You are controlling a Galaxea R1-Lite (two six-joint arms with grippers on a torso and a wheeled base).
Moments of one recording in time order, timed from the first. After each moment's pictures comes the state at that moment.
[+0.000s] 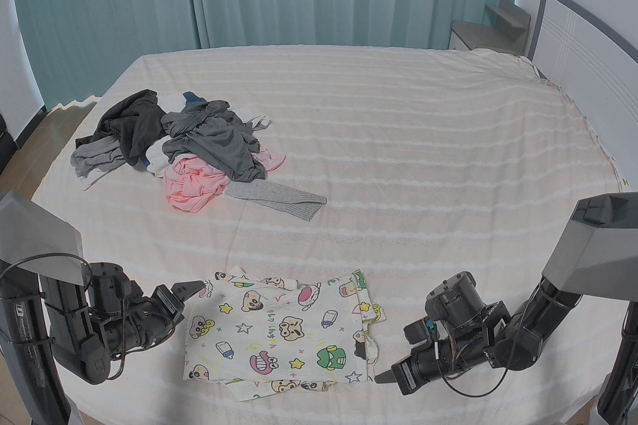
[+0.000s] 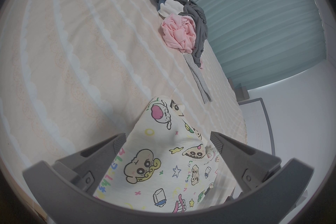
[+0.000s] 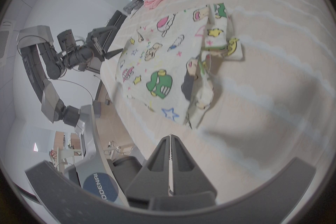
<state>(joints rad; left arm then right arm) -0.10 2.21 -0.13 -1.55 -0.26 -0.94 0.66 2.14 -0.56 -0.60 0.40 0.25</state>
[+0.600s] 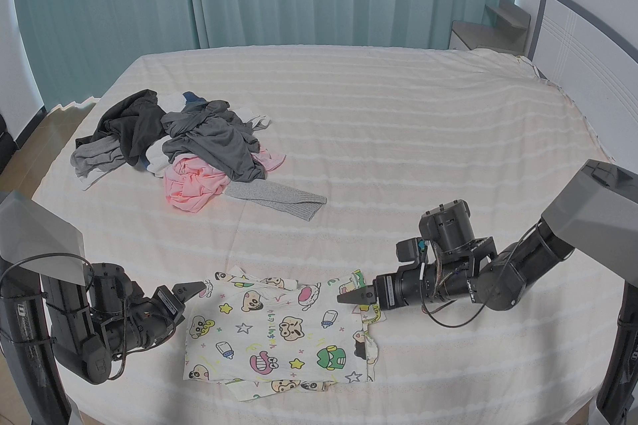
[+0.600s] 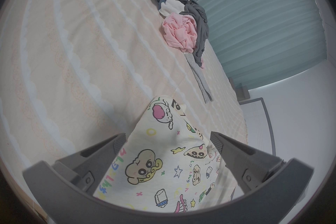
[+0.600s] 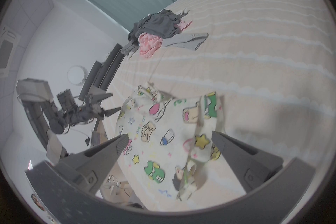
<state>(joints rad) -0.10 2.22 -0.13 -1.55 -0.26 -0.94 0.55 2.17 -0.92 -0.53 0.39 0.34</state>
